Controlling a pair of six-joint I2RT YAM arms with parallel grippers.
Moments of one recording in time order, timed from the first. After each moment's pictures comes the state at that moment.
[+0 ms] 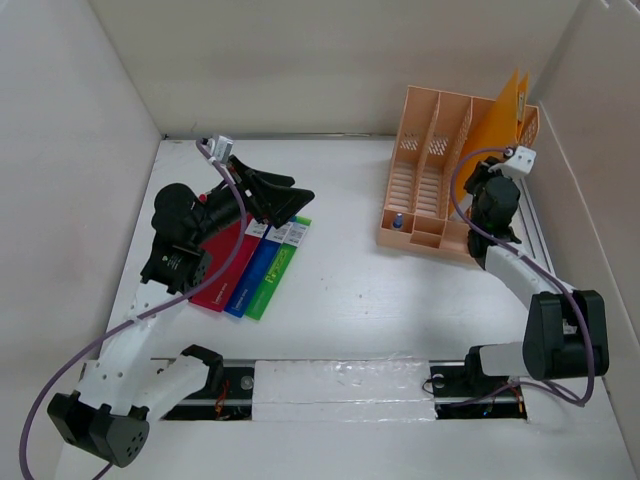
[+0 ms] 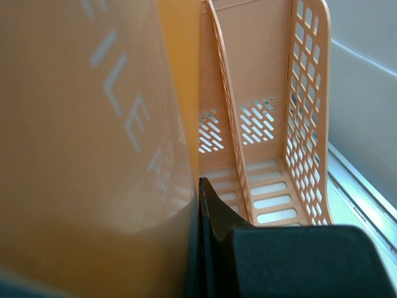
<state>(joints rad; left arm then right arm) -0.38 0.92 1.00 0.13 0.60 -0.69 0.05 1.34 0.75 0.66 0.35 0.21</state>
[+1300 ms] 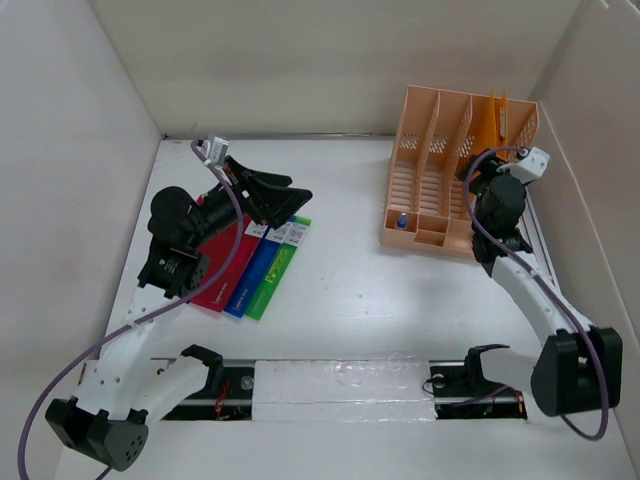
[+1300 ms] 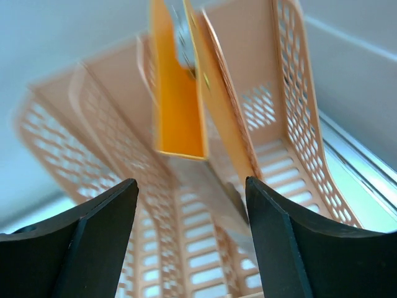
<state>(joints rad) -0.38 0.90 1.00 0.13 0.59 -0.69 0.11 1.22 0.80 0.42 0.48 0.33</state>
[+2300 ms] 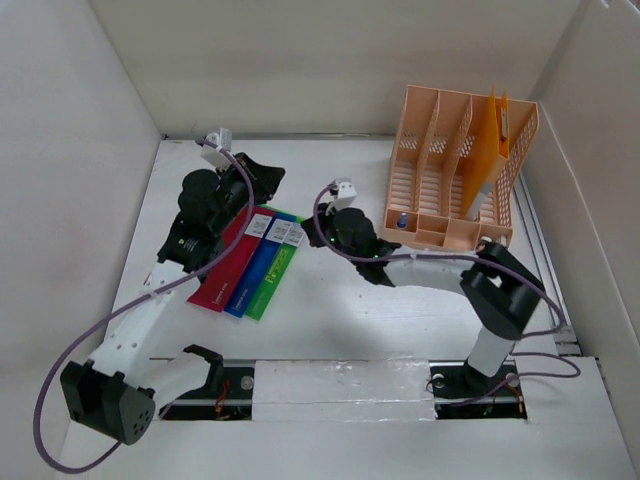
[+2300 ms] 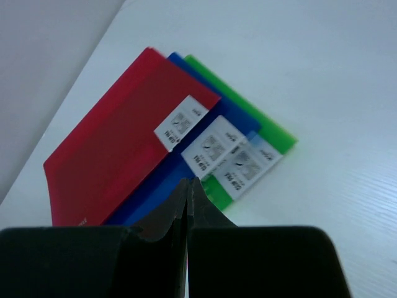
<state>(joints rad) -0.38 1.02 1.00 0.02 0.16 -0.62 0.87 1.69 0.98 0.49 0.25 0.52</state>
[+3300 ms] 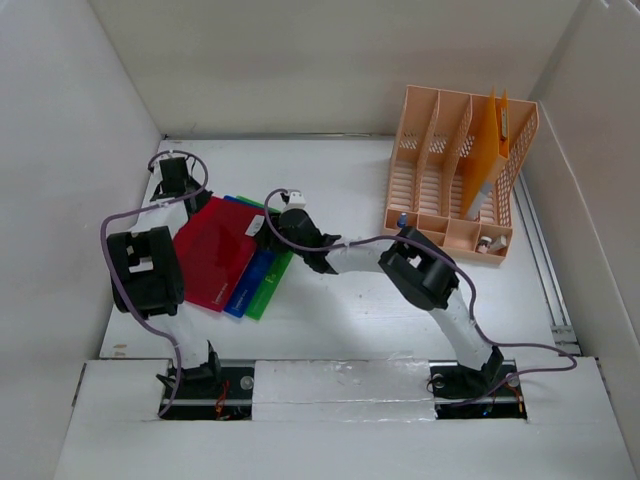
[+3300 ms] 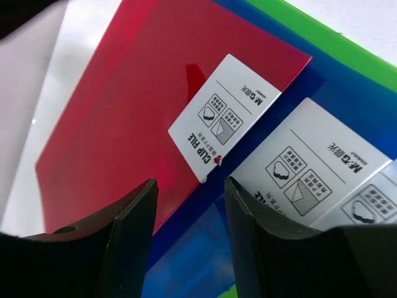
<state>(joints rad) 0.15 1.76 1.15 -0.11 -0.03 -0.65 0.94 2.28 1.51 0.38 0.15 0.73</state>
